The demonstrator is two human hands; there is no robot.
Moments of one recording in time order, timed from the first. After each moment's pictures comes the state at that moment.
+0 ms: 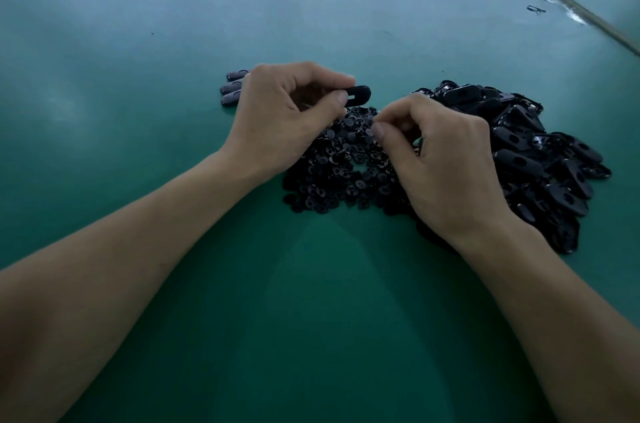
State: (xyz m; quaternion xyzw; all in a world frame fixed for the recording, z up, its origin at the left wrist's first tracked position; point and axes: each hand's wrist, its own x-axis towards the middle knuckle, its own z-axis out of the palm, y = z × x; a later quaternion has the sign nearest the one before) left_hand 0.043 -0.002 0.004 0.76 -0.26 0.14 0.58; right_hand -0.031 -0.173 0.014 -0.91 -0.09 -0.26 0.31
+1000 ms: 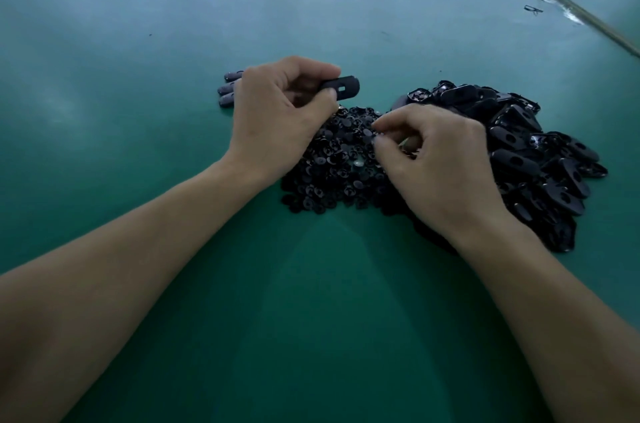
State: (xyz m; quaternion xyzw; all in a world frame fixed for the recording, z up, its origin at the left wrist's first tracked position) left_hand 0.040 -0.010 0.004 0.75 -0.18 0.16 0.62; right_hand -0.029 -0.175 0.010 -0.91 -0.04 -0.25 0.31
